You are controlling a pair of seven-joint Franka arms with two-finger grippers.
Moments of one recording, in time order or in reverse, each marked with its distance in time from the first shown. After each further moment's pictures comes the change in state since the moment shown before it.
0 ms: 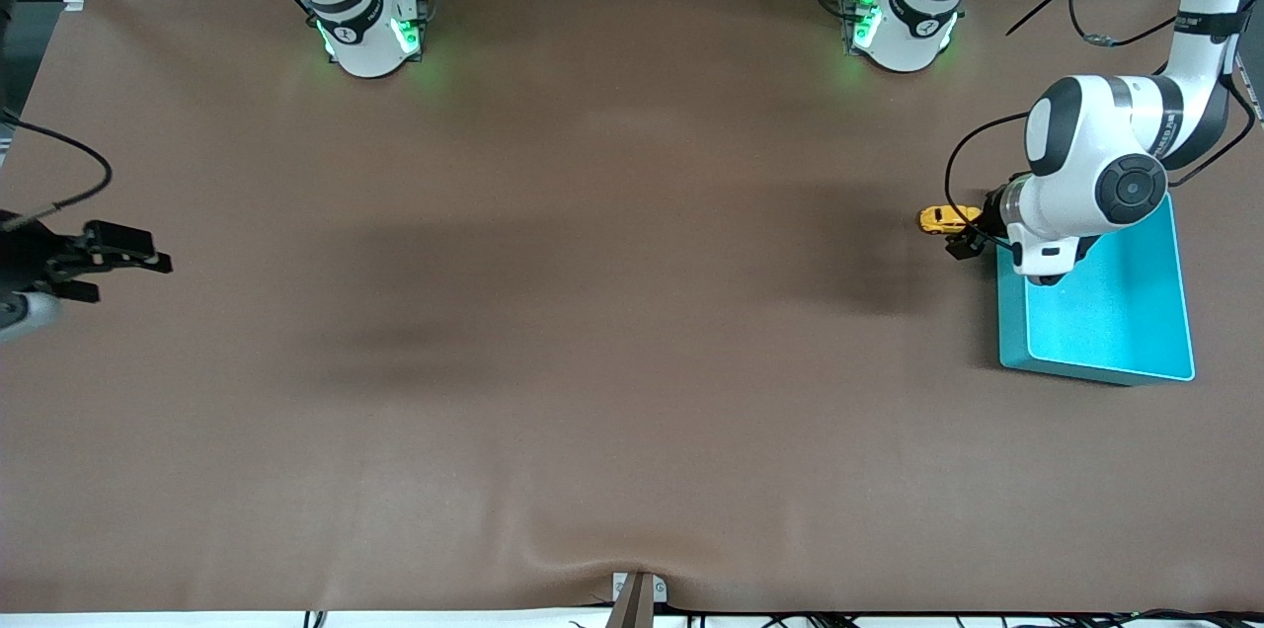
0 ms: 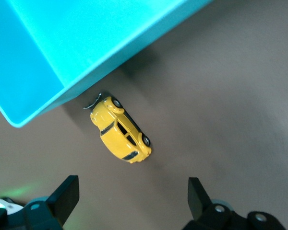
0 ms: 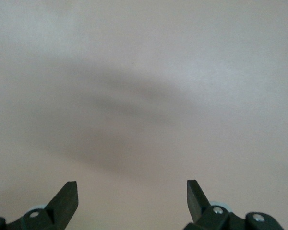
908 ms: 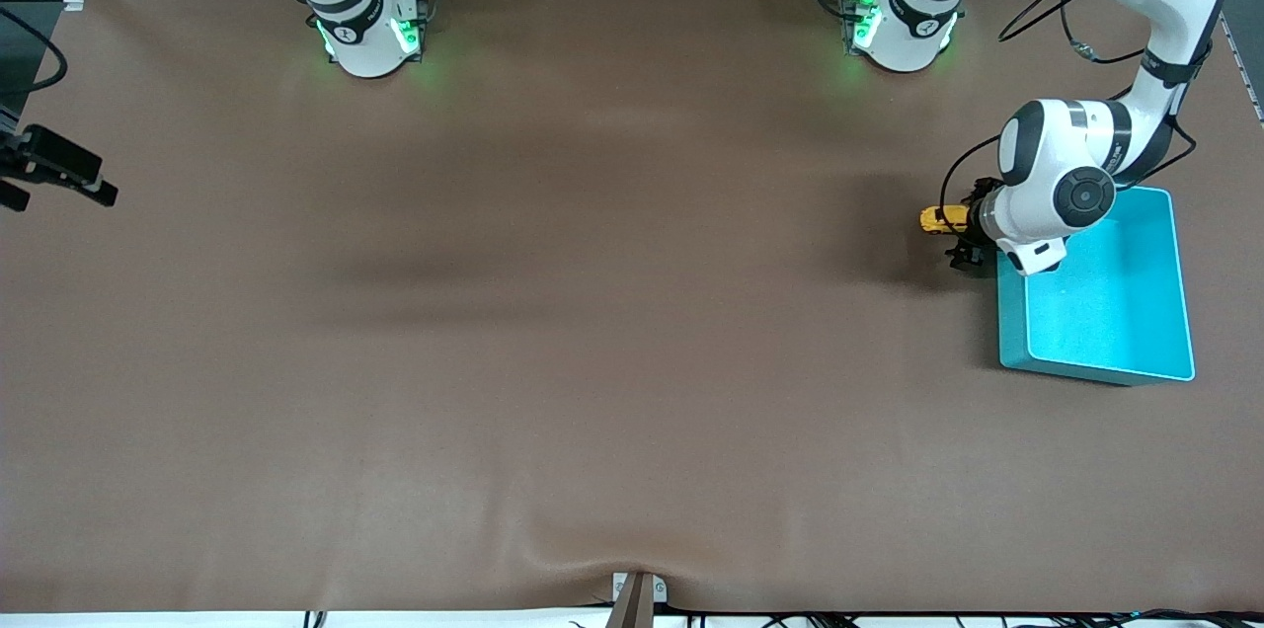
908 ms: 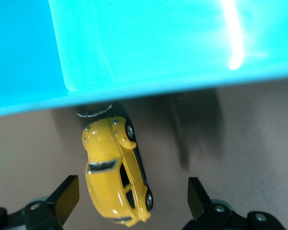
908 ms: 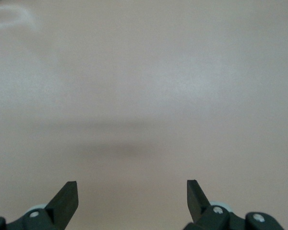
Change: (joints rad) left arm 0.069 0.106 0.002 -0.156 0.089 0.291 -0.352; right arm 0.016 -0.309 0.001 -0.266 -0.050 0.086 0.272
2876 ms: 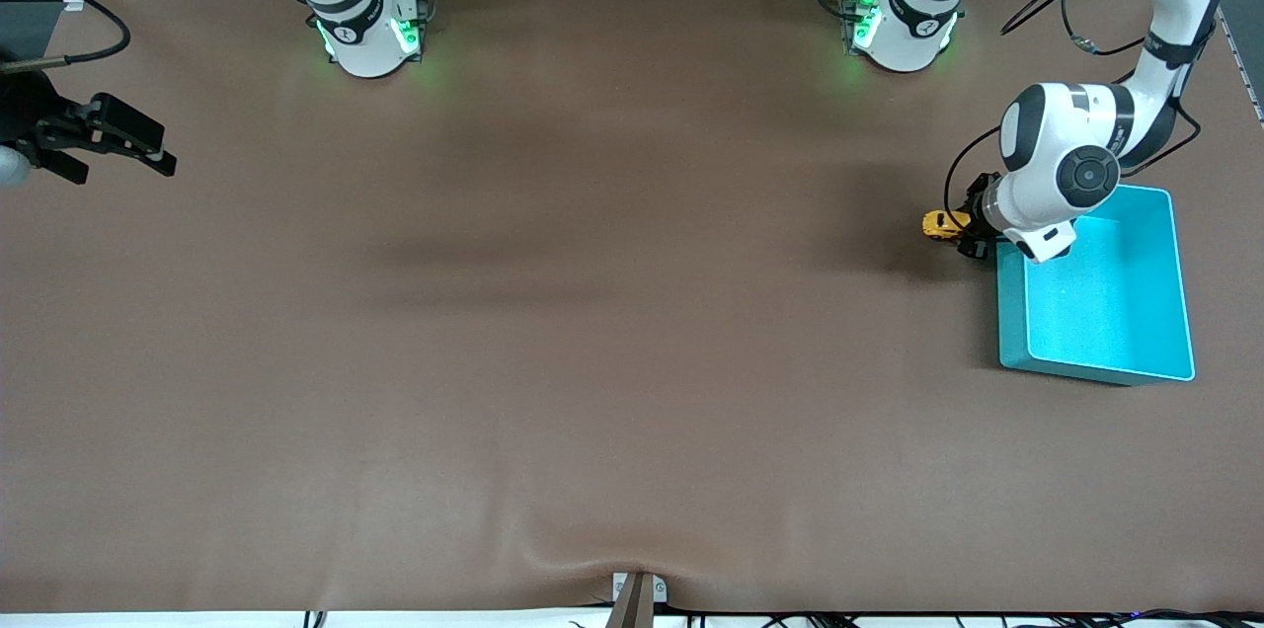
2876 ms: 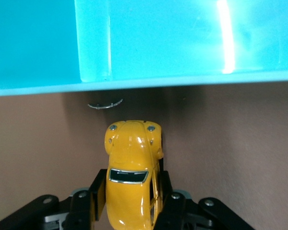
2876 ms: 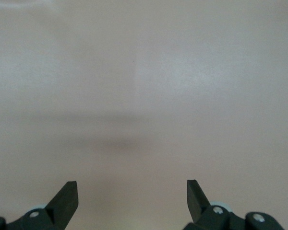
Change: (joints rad) left arm -0.012 -0.092 -0.018 -0.031 0.005 -0.016 -0.116; right arm 0.095 -0.028 0.011 0.006 -0.005 -0.062 0.065
